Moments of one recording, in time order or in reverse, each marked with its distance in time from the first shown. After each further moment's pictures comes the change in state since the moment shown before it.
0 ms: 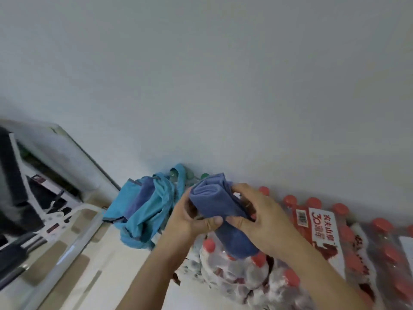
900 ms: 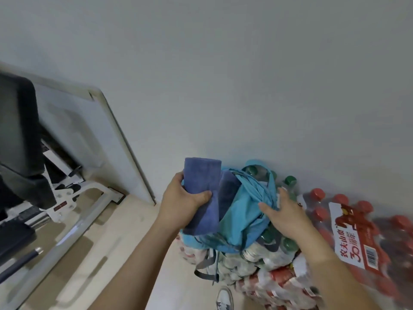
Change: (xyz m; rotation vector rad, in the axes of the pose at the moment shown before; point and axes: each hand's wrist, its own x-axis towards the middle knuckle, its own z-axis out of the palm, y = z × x) left_hand 0.025 -0.009 -0.309 0.386 0.375 -0.177; right_hand 0.125 -0.046 0.228 -0.387 -0.056 0.613
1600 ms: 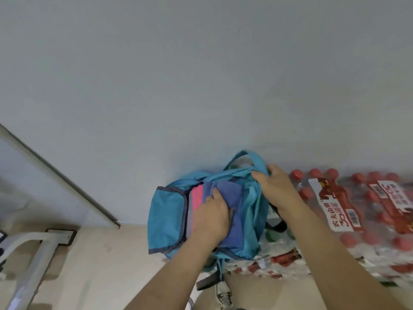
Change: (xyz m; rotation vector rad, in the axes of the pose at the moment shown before) left_hand 0.088 -0.040 0.095 0.904 -0.462 0.462; right_hand 0.044 -0.070 -0.005 0.612 0.340 0.242
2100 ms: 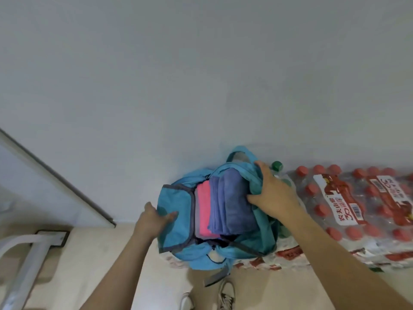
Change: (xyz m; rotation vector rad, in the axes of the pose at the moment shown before) left_hand 0.005 -0.178 -0.016 -0.532 -0.181 -0.544; right_hand -0.014 0.005 0.033 -0.801 -0.040 -0.138
